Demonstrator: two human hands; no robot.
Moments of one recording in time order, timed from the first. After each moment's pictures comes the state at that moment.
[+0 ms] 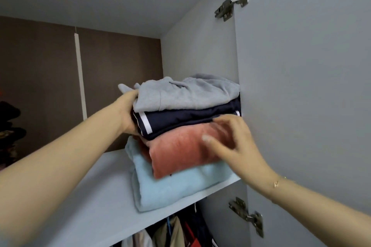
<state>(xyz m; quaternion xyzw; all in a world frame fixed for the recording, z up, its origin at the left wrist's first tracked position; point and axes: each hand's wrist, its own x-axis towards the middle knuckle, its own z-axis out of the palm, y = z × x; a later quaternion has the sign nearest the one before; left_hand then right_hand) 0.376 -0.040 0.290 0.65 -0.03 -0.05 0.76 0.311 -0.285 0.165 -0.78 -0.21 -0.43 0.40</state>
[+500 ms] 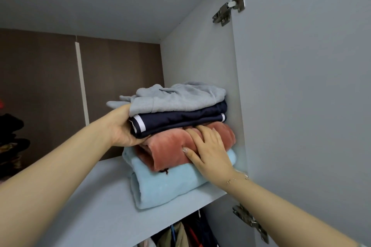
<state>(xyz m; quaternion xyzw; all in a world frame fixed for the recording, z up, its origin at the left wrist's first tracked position) 0.372 -0.029 0.282 0.64 -0.02 -0.06 0.77 0.385 -0.248 0.154 -0.87 -0.20 -0.43 0.16</state>
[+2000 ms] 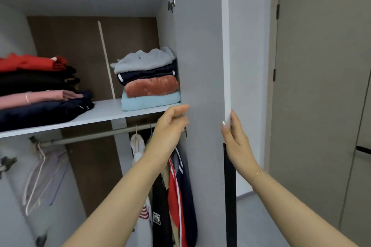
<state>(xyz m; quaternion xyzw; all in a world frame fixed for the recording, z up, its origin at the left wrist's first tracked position) -0.035 -0.356 0.127 0.74 -0.11 0.21 0.63 0.011 -0.527 0.064 -0.70 -0.24 -0.24 0.63</state>
